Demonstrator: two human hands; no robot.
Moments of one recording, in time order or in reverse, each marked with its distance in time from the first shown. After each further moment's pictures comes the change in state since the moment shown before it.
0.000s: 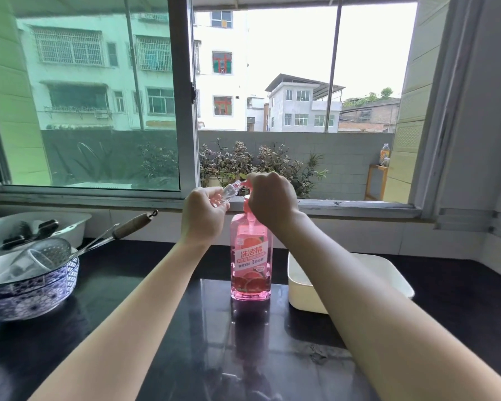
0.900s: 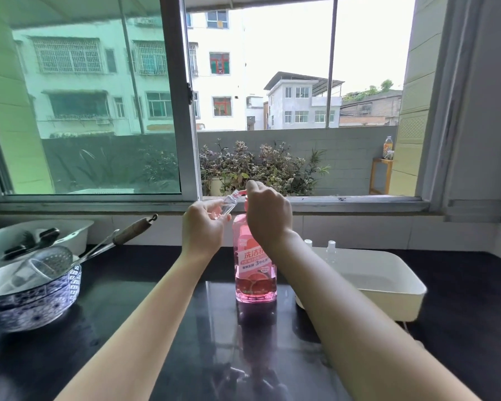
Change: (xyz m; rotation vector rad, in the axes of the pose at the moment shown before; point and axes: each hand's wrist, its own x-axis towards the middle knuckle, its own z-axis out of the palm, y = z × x) left_hand -0.009 -0.018 0.006 -0.026 -0.019 -0.020; right_hand -0.021 -0.013 0.025 0.017 0.063 0.061
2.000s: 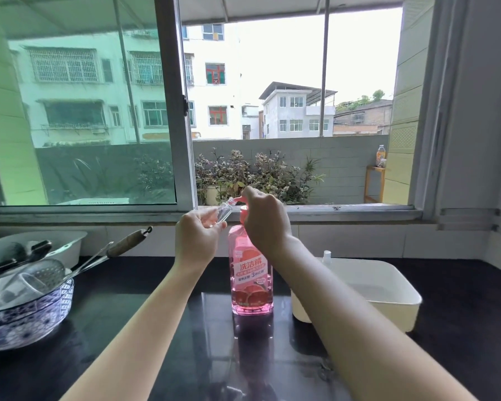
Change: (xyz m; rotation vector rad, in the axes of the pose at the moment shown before) left_hand 0.004 0.001 -0.001 -0.012 0.017 -0.006; right_hand 0.010 0.011 0.001 0.090 -0.012 -0.020
